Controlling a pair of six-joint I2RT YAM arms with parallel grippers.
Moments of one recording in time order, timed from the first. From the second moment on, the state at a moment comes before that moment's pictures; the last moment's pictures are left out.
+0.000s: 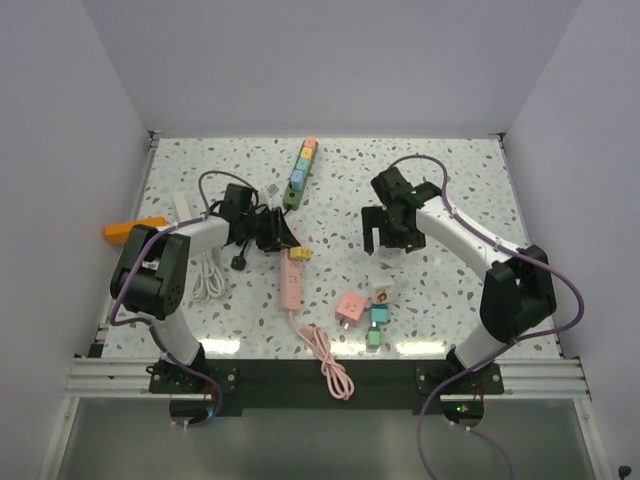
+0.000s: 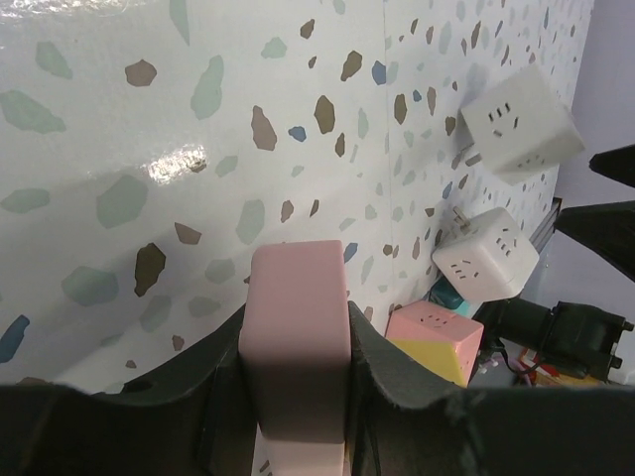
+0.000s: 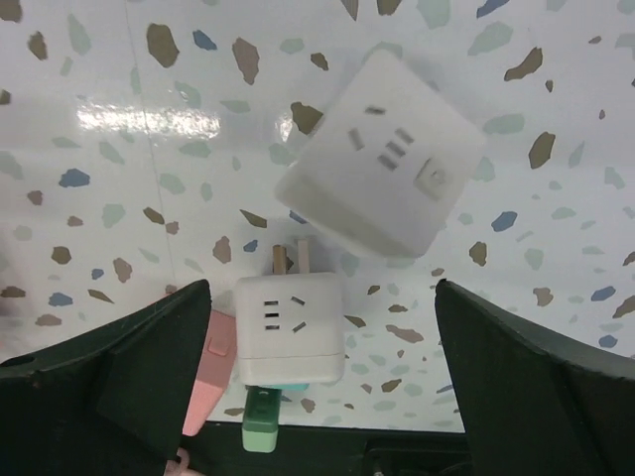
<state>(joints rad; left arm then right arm) -0.27 1.76 0.95 -0.10 0.68 -0.52 0.50 1.63 1.29 -0.93 0.14 0.44</state>
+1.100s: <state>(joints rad) -0.30 1.79 0.98 -0.09 0.70 -0.53 0.69 1.96 1.51 -0.57 -0.42 0.54</state>
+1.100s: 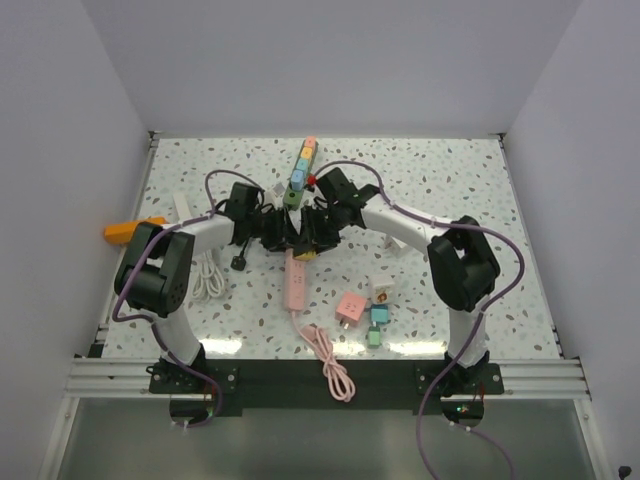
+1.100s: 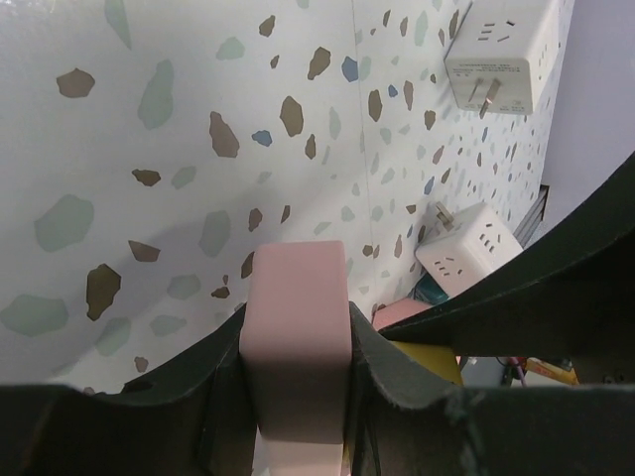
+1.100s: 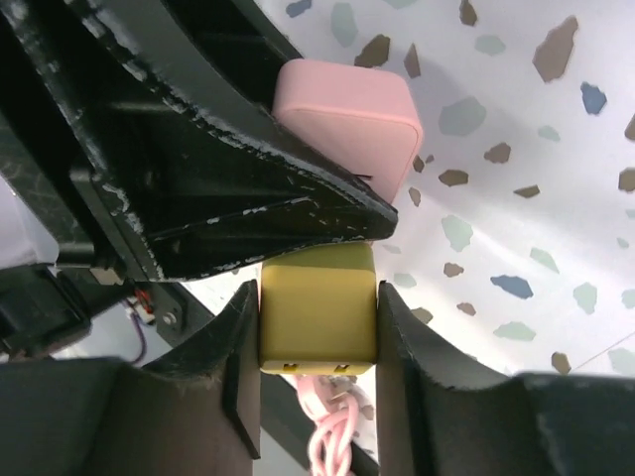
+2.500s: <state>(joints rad) 0.28 1.53 1.16 -0.67 0.40 -0.31 0.47 1.76 1.25 -0.85 -0.08 0.43</state>
